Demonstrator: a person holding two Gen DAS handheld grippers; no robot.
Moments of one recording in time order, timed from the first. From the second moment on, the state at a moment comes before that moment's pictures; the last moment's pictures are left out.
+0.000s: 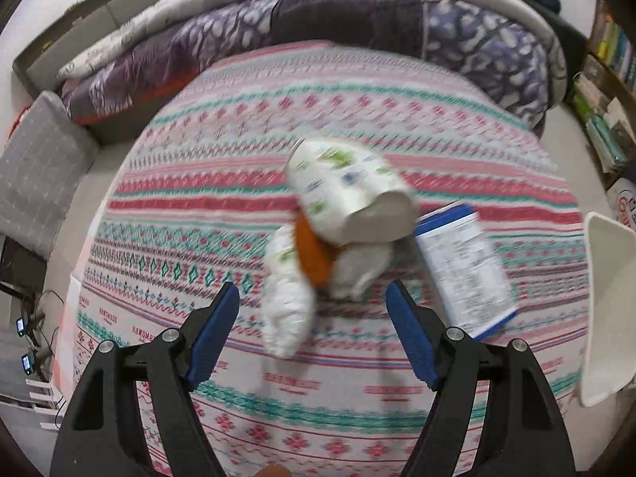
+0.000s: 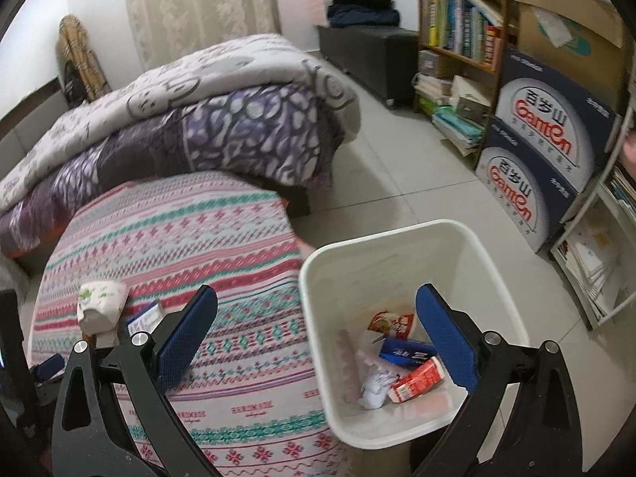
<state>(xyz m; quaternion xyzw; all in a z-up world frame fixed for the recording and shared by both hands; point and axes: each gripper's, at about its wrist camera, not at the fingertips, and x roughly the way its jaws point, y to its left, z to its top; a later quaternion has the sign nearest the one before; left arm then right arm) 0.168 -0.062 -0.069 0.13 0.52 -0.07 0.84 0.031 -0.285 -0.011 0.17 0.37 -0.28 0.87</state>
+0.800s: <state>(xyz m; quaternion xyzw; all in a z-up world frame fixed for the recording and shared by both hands) 0.190 0.038 -0.062 0.01 0.54 -0.09 0.83 0.115 -0.173 -0.085 0.08 0.49 -0.12 0.86</state>
